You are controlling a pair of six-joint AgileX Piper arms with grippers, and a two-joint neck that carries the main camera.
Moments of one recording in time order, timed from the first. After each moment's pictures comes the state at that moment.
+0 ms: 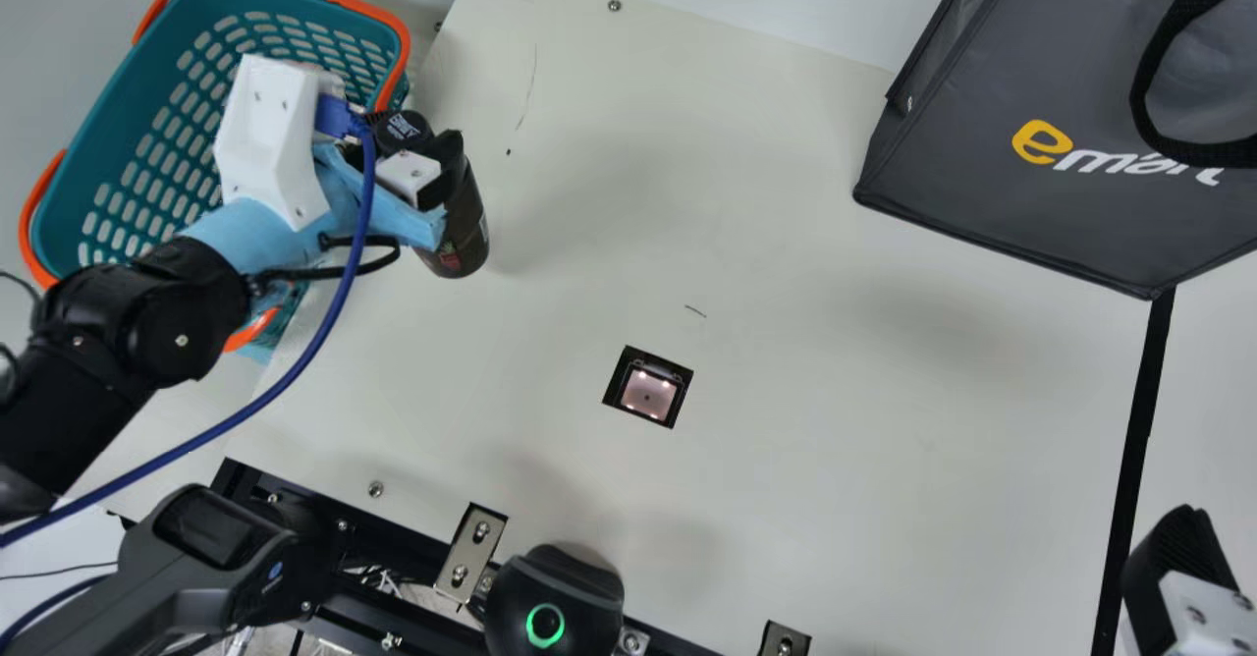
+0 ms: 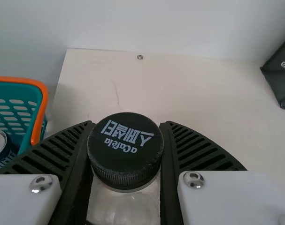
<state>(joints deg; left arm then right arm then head) -6.8 57.1 -33.8 -15.0 13.0 6.6 0.7 42.6 -69.8 -0.8 69.5 -2.3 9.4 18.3</state>
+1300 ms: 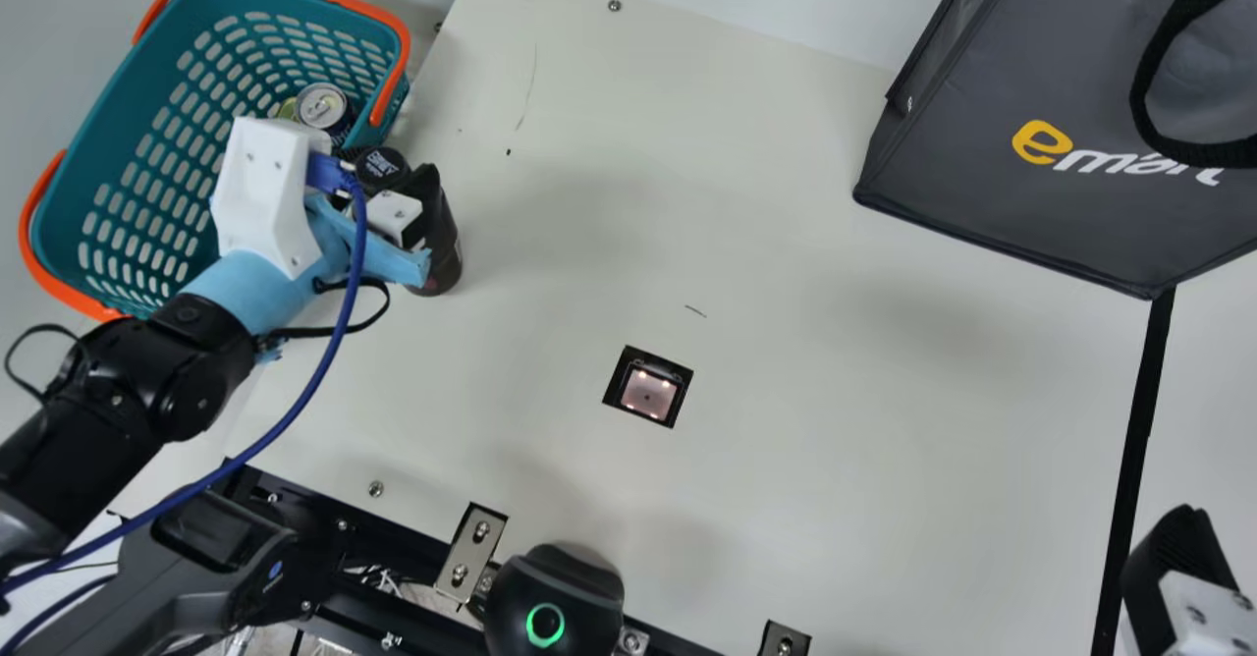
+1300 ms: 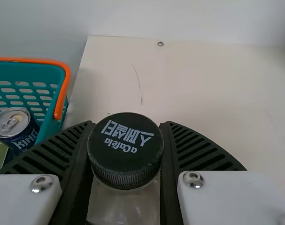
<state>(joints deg) -5.9 53.0 -24.0 2.9 6.6 -9.3 0.7 42.6 -69.8 -0.8 69.6 -2.3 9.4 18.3</state>
